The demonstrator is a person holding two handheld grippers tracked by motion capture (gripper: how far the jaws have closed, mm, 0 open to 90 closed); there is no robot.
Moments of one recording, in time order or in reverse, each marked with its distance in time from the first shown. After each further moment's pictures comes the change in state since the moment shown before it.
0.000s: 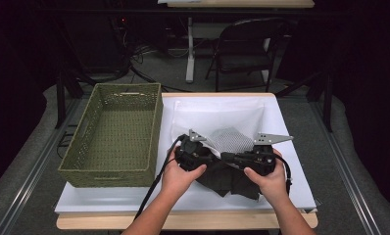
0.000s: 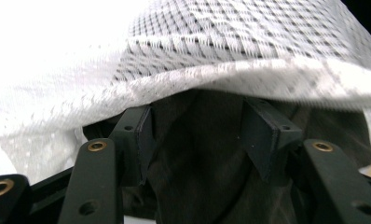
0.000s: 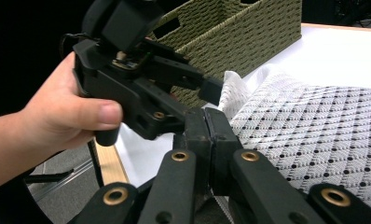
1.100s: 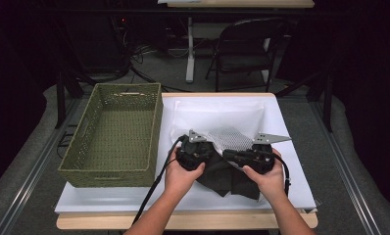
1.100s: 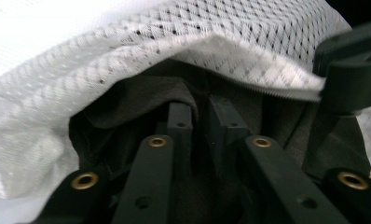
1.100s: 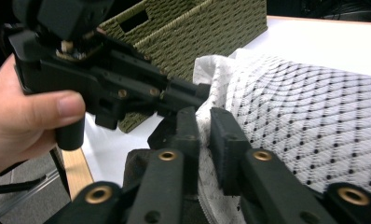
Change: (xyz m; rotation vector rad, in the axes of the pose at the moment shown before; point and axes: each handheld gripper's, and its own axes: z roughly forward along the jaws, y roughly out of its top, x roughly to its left) left arm 0.002 -0.005 0.007 -0.047 -0.044 -0.017; right arm -0.016 -0.009 0.006 0.009 -0.108 0.012
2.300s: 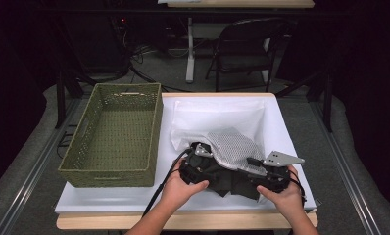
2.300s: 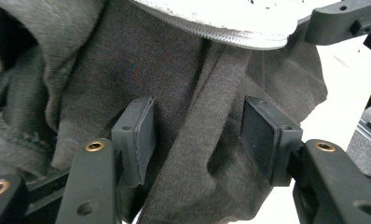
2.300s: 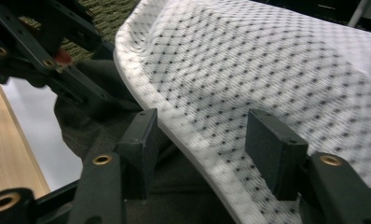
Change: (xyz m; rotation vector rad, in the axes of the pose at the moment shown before) left arm -0.015 -0.025 0.009 0.166 -0.142 0.082; right arm -0.004 -0.047 -0.036 0.055 -0.220 -0.205
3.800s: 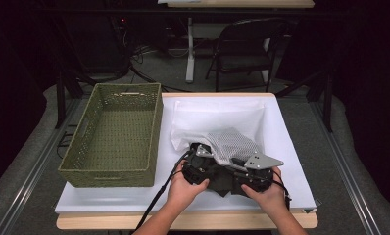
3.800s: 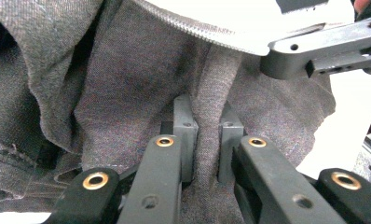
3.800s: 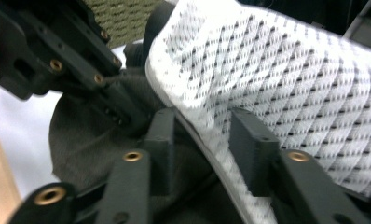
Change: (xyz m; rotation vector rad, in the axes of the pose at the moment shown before) left arm 0.001 -0.004 0.012 -0.033 0.003 -0.039; right arm 0.026 0.009 0.031 0.002 -0.048 -0.121
